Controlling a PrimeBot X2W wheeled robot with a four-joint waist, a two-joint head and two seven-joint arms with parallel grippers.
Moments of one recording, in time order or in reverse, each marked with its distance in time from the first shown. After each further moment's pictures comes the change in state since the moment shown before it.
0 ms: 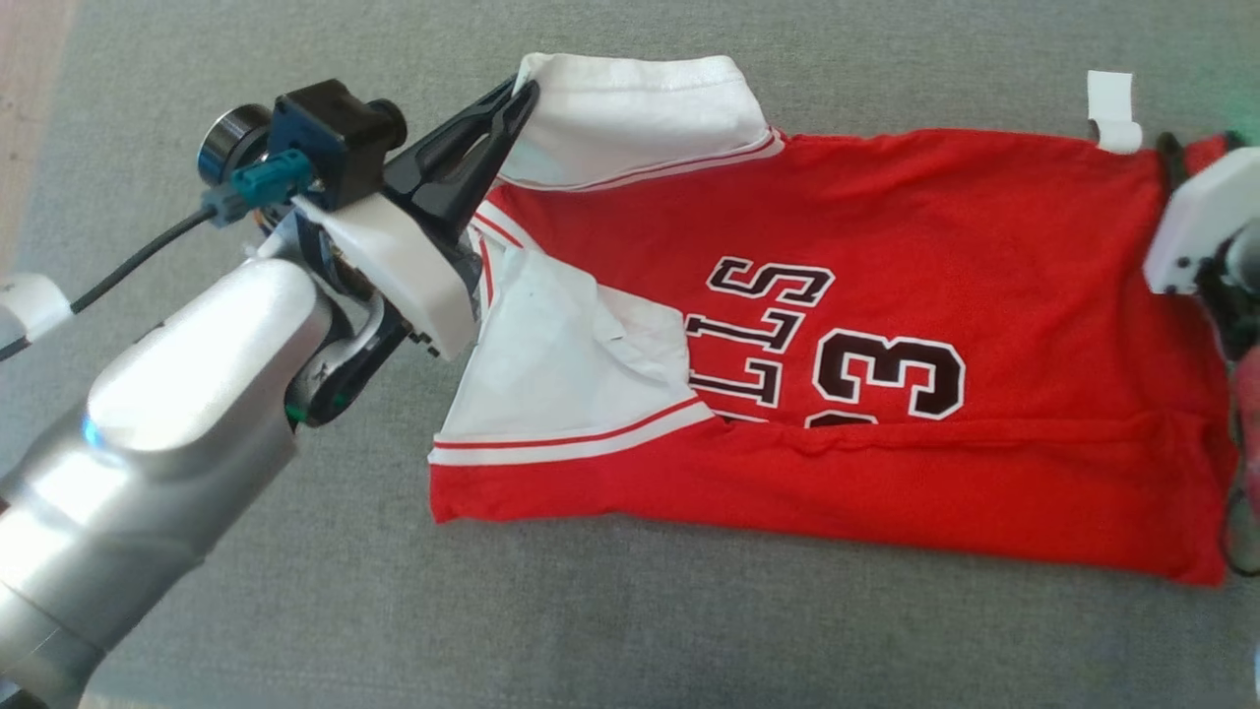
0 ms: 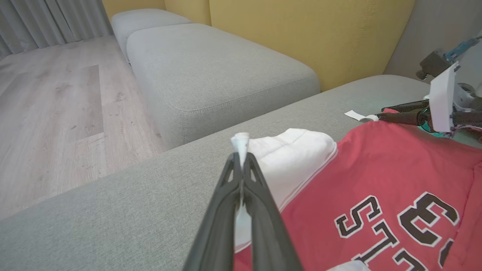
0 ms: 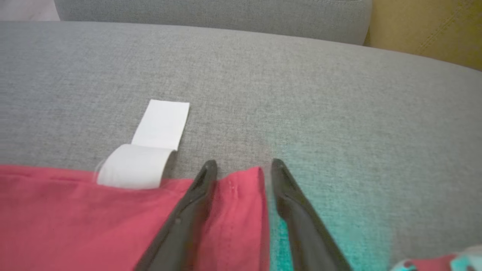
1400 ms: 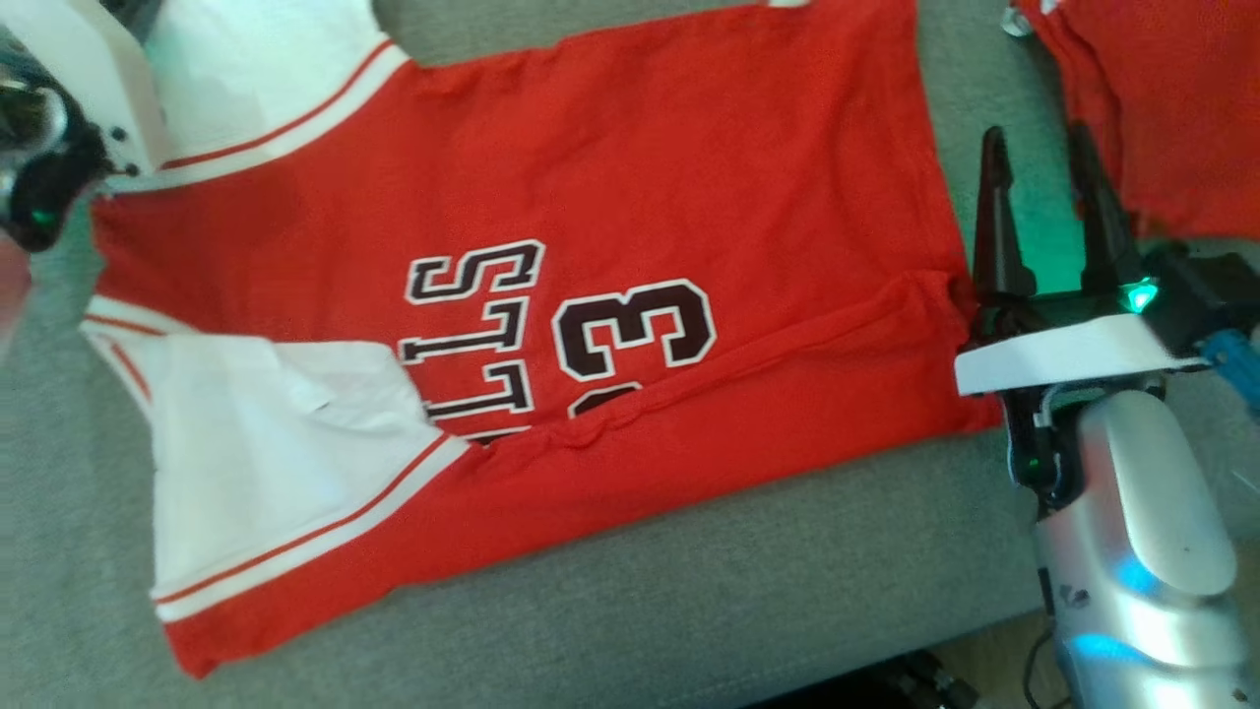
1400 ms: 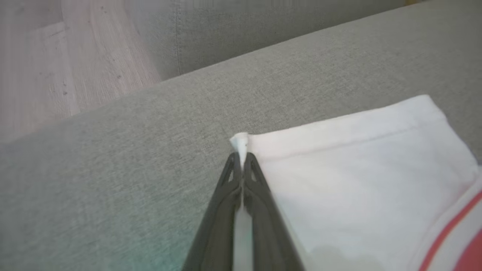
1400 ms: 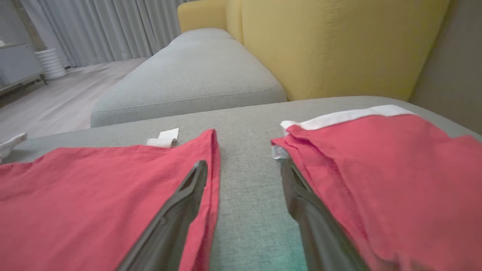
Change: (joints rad) left arm -0.233 0.056 0.146 0.543 -0.081 -0.098 0.376; right arm 0.420 0.277 0.079 -0.655 0.135 0.000 -0.464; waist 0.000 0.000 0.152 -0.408
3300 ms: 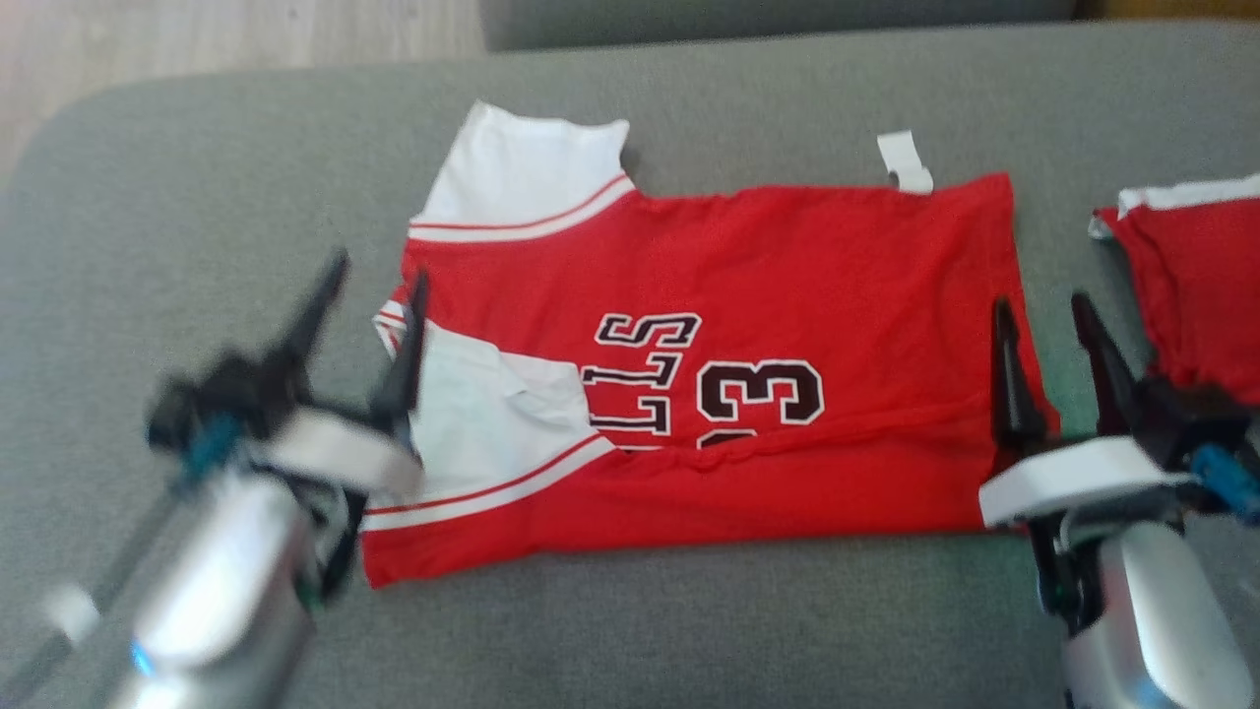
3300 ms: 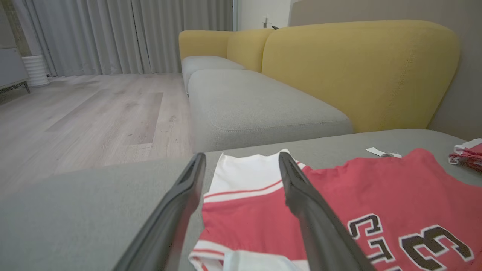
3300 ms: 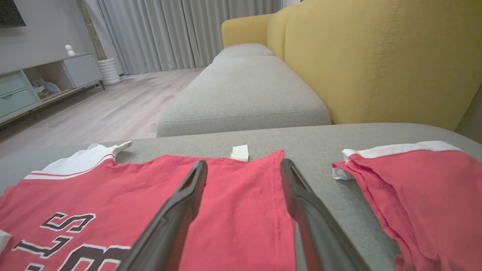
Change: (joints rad) left arm 0.806 -0.254 0.419 -0.466 0.450 0.153 -0.571; right arm 0.232 -0.001 -0.075 -0.039 -0.079 0.000 0.101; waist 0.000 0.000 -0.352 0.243
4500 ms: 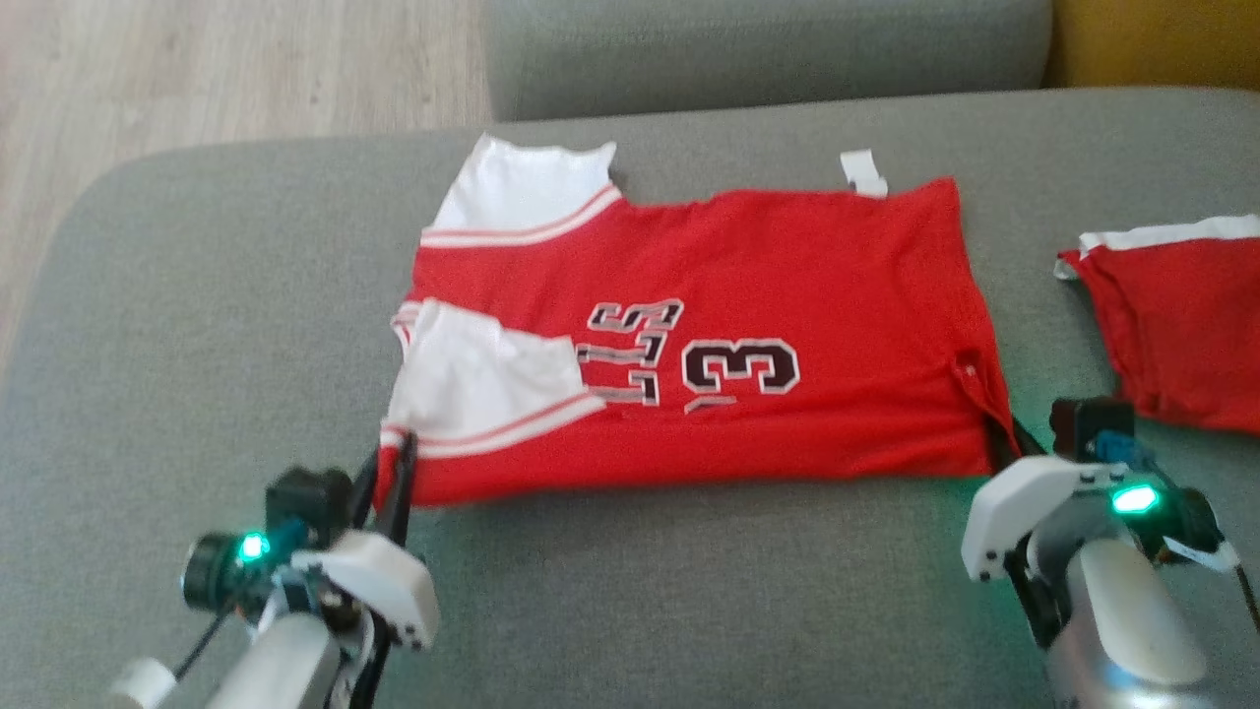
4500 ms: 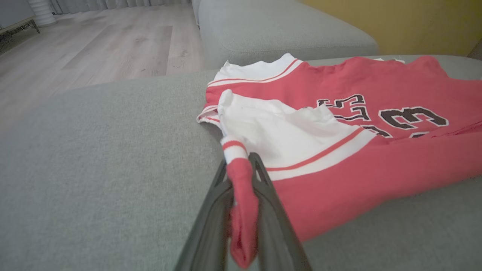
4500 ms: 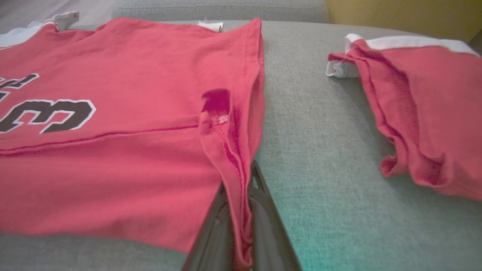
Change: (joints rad) left arm 0.128 -0.023 -0.020 0.105 0.022 0.067 0.150; right arm -0.160 0.000 -0.083 0.466 -0.204 0.000 0.168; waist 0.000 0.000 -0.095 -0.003
